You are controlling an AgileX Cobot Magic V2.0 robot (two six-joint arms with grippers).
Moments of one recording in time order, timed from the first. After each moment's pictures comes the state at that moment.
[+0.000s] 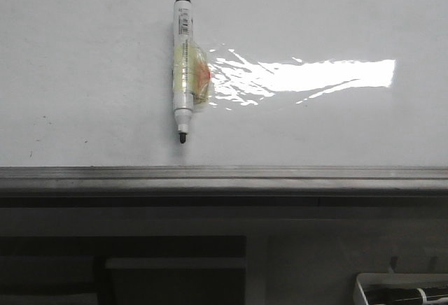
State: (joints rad) left arm -0.15 -0.01 0.00 0.06 0.21 -0.15; right arm 0.07 -0.01 0.02 0.06 0.10 0.14
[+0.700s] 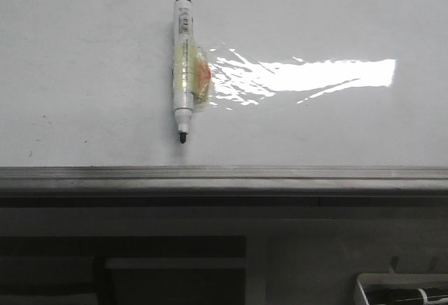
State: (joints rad) left arm -0.15 -0.01 0.00 -0.32 -0.05 -0.17; right arm 0.07 -0.01 0.01 0.34 0.04 0.14
